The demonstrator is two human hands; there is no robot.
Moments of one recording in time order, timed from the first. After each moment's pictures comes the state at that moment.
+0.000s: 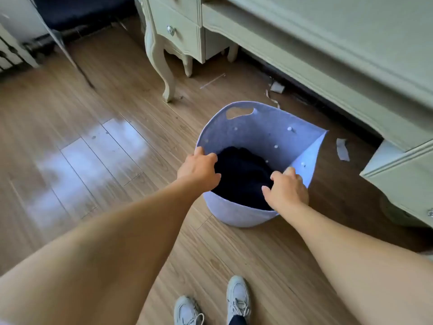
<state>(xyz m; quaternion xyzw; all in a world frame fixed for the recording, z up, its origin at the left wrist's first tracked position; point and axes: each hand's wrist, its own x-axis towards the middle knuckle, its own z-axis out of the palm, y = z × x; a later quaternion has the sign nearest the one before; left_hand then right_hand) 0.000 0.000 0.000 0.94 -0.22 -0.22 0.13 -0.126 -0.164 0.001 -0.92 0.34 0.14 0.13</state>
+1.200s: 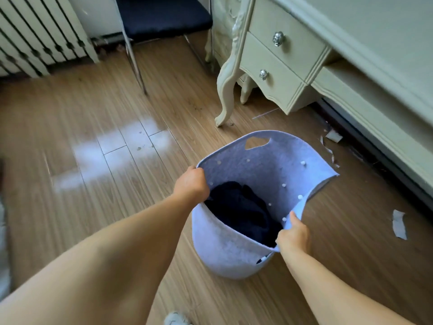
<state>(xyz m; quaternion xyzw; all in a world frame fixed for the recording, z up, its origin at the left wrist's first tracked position) 0.229 0.172 -0.030 0.95 -0.05 -0.25 0.18 0.074 -0.020 -0.024 -0.79 0.50 0.09 0.35</state>
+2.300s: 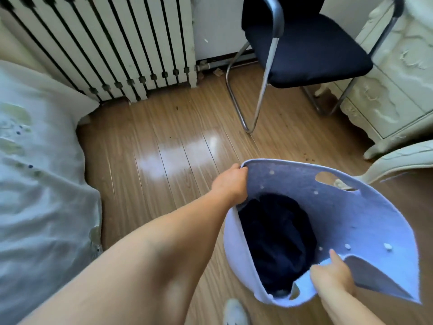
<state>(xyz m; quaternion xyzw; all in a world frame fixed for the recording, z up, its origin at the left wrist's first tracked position) 0.661 0.590 -0.075 0.94 -0.12 -0.25 0.21 0.483 0.404 -0.054 -0.80 0.51 0.20 0.24</state>
